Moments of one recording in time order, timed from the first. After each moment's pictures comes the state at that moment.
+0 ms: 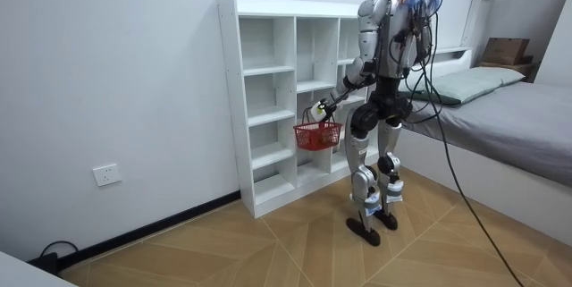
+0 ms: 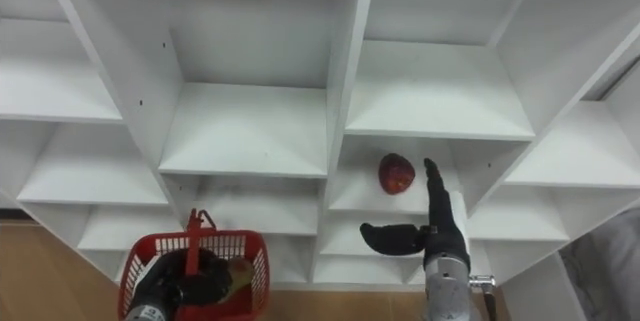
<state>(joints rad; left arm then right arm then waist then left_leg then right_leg) 0.14 0.19 -0.20 0.59 -0.24 0.04 0.13 0.12 -0.24 0.23 0.33 0.07 -0.01 -0.37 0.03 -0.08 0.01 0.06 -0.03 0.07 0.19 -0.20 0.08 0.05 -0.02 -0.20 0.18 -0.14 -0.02</state>
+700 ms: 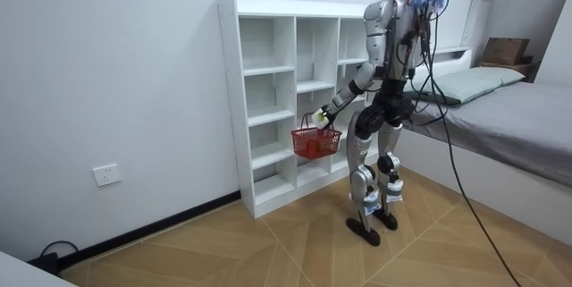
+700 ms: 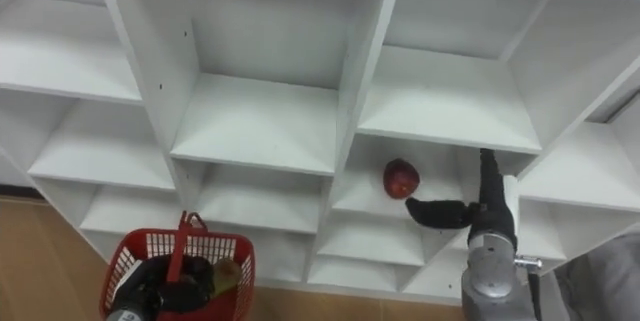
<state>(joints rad) 0.16 0.23 -0.12 0.57 -0.18 0.06 0.03 -0.02 -0.34 0.11 0.45 0.19 0.01 -0.38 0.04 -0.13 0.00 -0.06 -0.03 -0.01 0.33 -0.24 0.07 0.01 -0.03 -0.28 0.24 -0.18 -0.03</state>
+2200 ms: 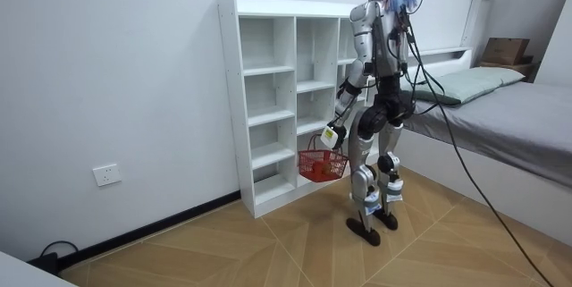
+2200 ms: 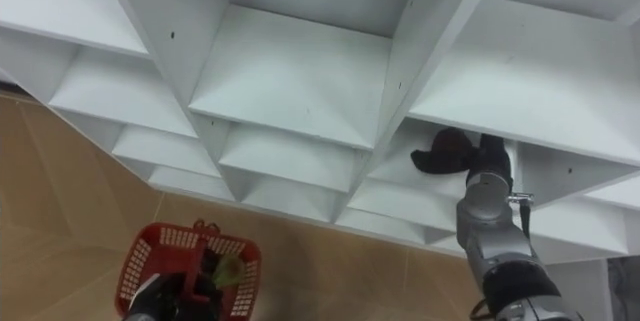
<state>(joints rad) -0.01 0.20 -0.20 0.89 -0.14 0.06 0.03 -0.39 -0.35 0.18 0.86 0.26 0.00 -0.38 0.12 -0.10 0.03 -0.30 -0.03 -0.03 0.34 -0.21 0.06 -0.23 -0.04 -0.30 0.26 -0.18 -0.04</state>
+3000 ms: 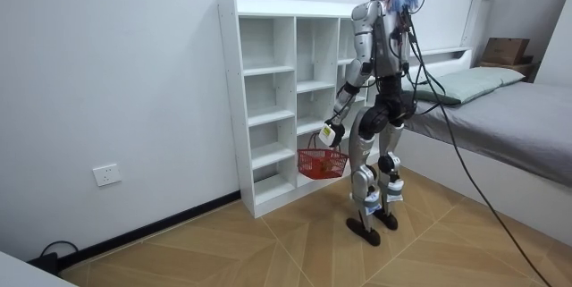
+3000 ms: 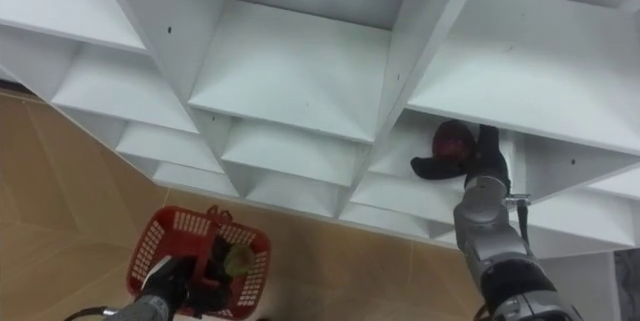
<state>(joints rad) -0.08 0.20 -0.25 0.94 -0.14 0.06 0.06 -0.41 -0.35 0.22 0.94 0.22 -0.04 -0.39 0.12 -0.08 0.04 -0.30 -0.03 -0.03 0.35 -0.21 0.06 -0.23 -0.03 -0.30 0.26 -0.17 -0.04</state>
